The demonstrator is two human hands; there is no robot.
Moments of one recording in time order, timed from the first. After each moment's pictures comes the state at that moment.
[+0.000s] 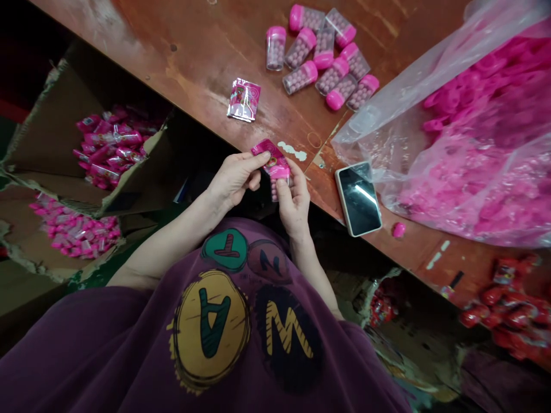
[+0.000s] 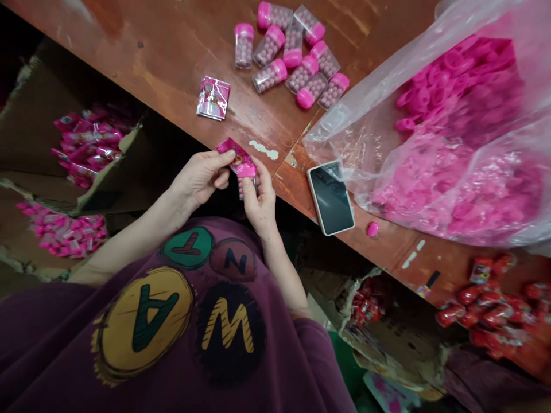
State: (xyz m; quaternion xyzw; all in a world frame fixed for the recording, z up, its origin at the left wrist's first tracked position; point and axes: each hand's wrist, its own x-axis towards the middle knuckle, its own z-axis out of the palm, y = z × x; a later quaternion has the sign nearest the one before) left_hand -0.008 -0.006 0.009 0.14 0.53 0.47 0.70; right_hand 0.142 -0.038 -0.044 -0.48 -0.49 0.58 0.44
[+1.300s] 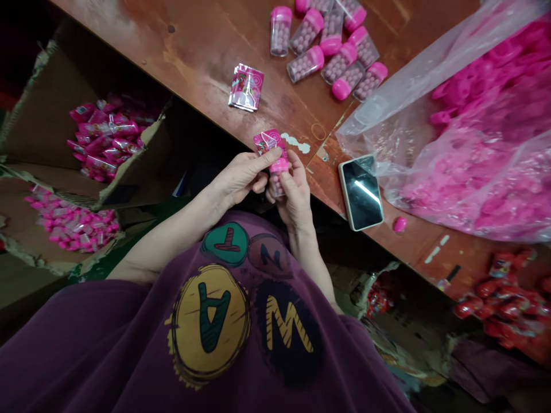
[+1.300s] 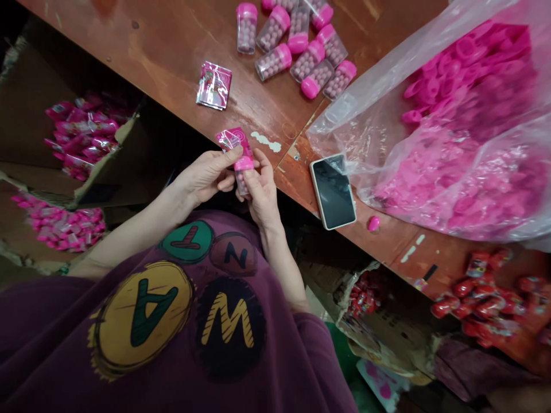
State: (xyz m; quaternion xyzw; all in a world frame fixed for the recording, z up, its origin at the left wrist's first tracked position) left_hand -0.005 -0.014 0.006 0.18 0.49 0.39 0.76; right_hand 0.135 -0.036 -0.042 -0.40 -0.38 0.70 0.45
